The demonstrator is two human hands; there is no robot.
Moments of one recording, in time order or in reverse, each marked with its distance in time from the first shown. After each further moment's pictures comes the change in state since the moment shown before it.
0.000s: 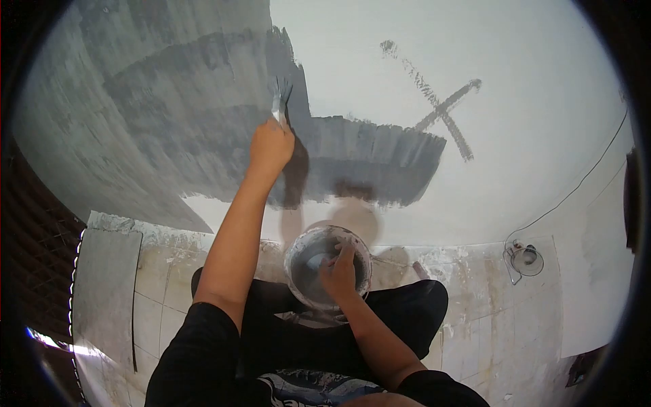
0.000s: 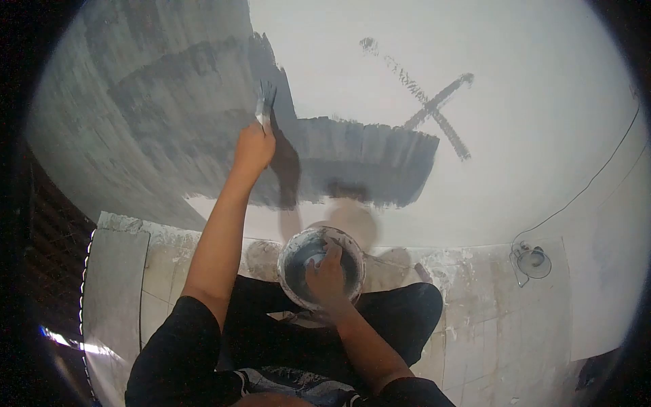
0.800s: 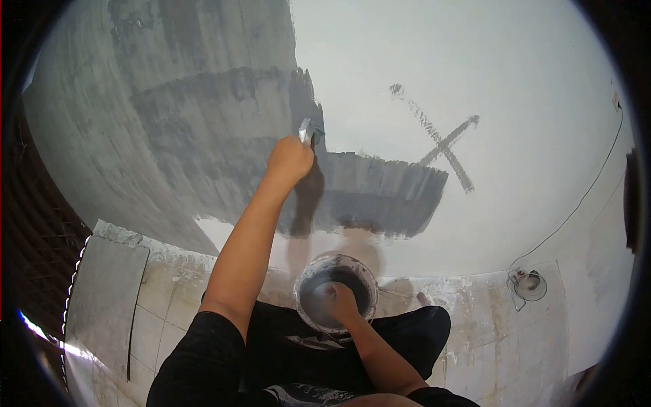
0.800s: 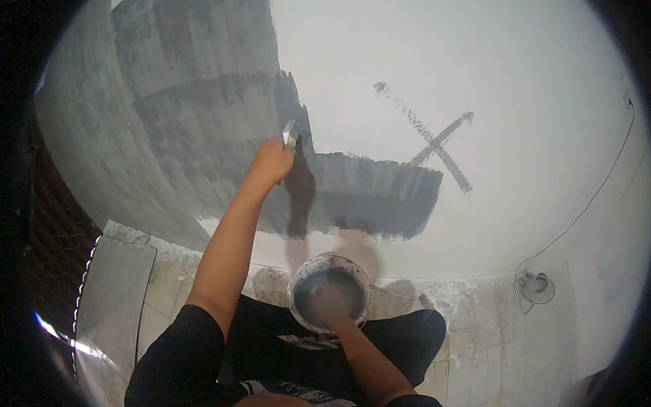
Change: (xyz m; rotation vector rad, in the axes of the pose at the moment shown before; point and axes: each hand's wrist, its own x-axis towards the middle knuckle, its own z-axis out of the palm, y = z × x) left_hand 0.018 0.038 -0.051 -0.033 -0.223 -0.029; right_hand -0.013 0.052 0.029 -0.125 -0.188 -0.058
